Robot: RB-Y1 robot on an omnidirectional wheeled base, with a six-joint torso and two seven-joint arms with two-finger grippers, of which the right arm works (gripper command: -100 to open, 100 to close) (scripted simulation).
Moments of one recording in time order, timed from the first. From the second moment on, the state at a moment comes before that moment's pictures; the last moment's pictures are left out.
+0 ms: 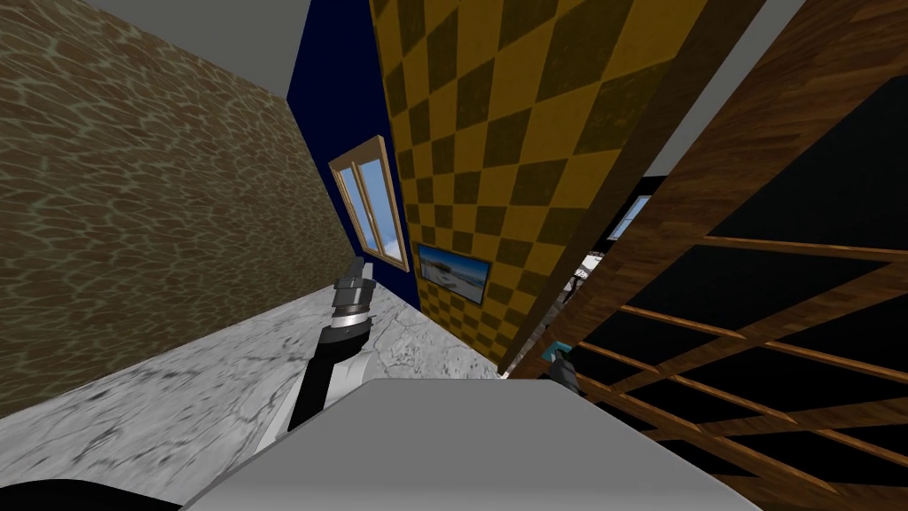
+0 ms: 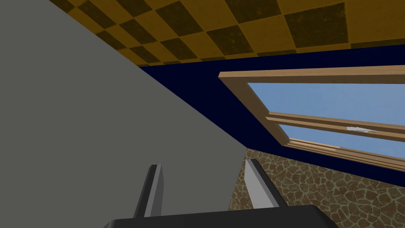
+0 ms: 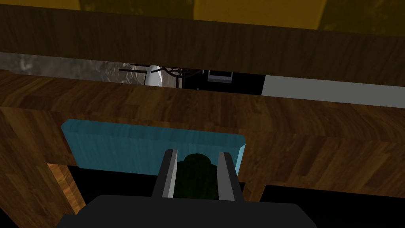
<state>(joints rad) 0.29 -0.12 -0.29 -0.93 -0.22 -0.75 -0.10</state>
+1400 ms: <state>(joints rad) 0.32 -0.13 -0.28 -0.98 -0.26 -0.75 -0.29</state>
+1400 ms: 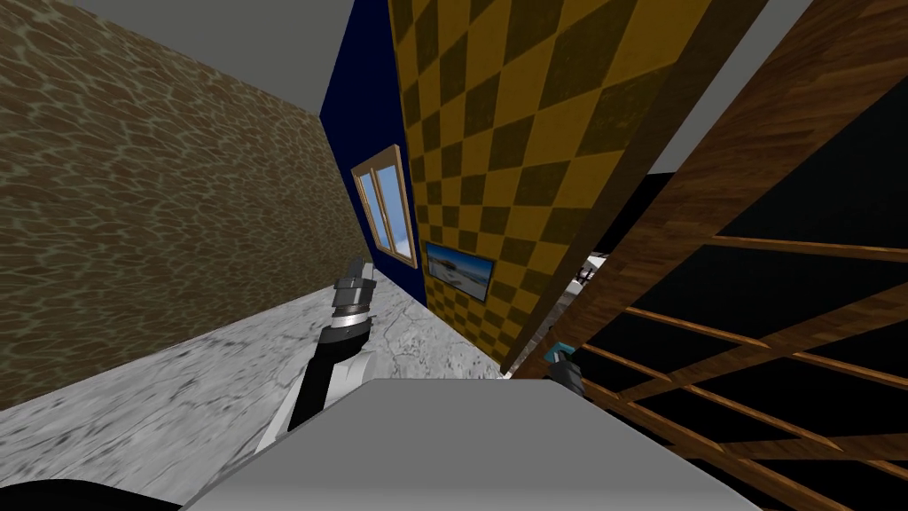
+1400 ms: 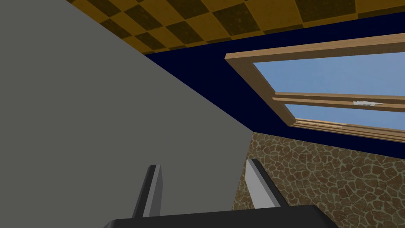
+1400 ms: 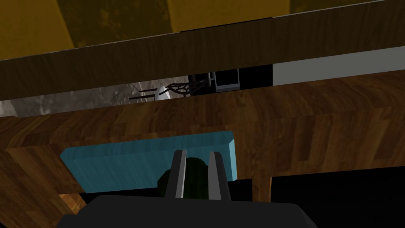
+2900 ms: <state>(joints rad) 0.31 -0.14 -0.27 -0.96 -0.30 -0.79 -0.48</state>
